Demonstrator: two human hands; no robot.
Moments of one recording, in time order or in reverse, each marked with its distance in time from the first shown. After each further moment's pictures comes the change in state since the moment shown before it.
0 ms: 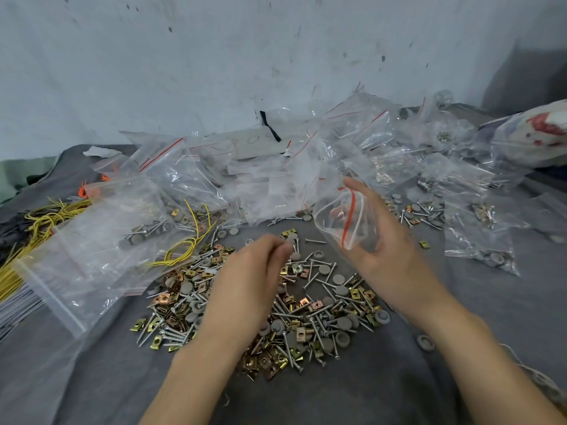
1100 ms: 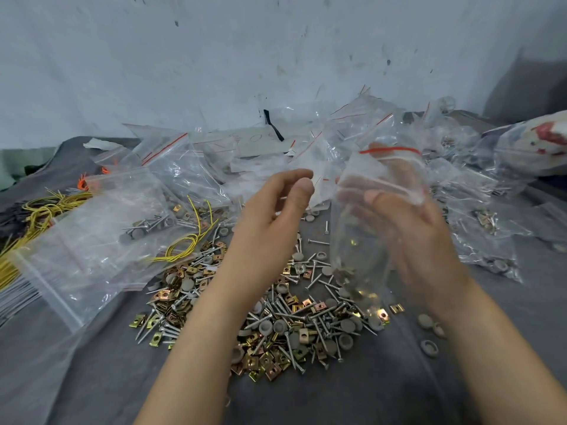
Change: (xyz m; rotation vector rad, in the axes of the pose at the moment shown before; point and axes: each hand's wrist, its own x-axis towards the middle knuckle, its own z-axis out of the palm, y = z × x) left_hand 0.034 0.039 -0.022 -0.672 0.008 -0.010; right_hand 0.018 -0.035 -0.007 0.673 0.071 0.065
